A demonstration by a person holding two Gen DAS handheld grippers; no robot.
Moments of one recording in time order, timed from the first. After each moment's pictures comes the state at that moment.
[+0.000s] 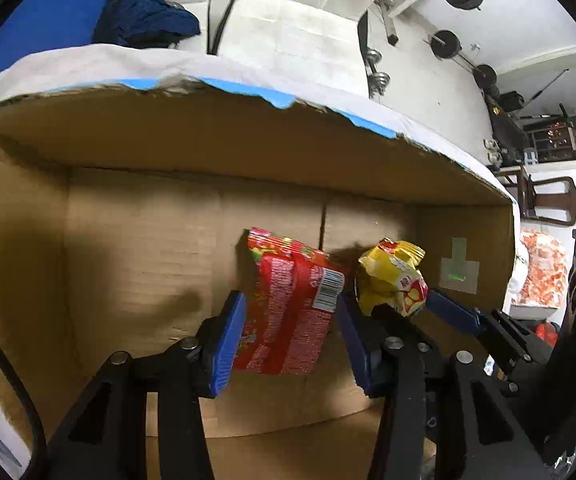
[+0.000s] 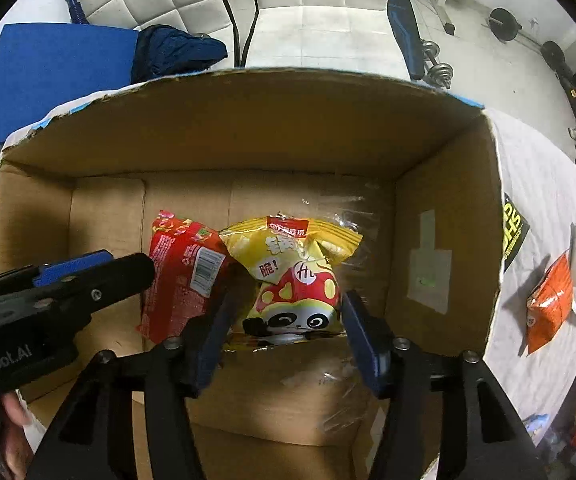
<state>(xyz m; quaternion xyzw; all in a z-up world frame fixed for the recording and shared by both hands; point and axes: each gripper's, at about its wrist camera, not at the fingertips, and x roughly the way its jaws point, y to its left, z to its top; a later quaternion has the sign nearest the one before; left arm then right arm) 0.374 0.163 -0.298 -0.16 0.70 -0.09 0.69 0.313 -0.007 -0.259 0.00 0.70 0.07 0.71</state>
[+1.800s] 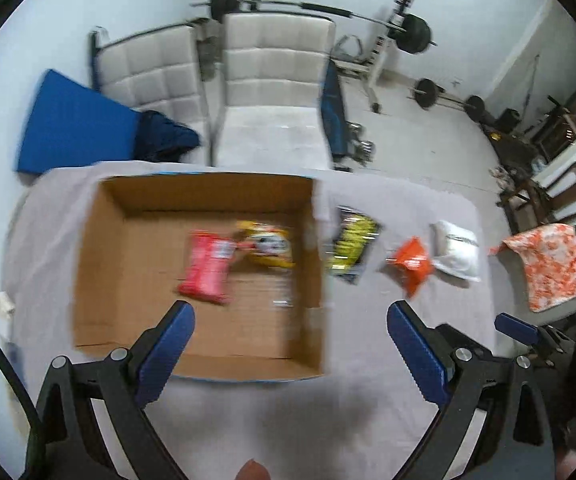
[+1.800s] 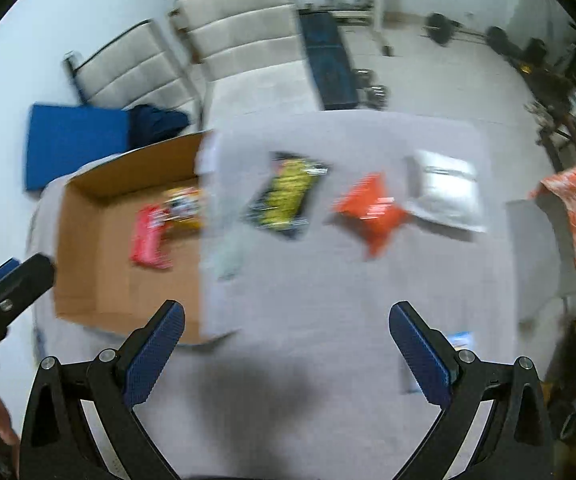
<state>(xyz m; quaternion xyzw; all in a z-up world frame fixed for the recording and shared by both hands) 0.246 0.005 -0.109 -0.05 0.56 -0.04 0.82 0.168 -0.227 -0.086 0.07 0.63 0.03 0.77</state>
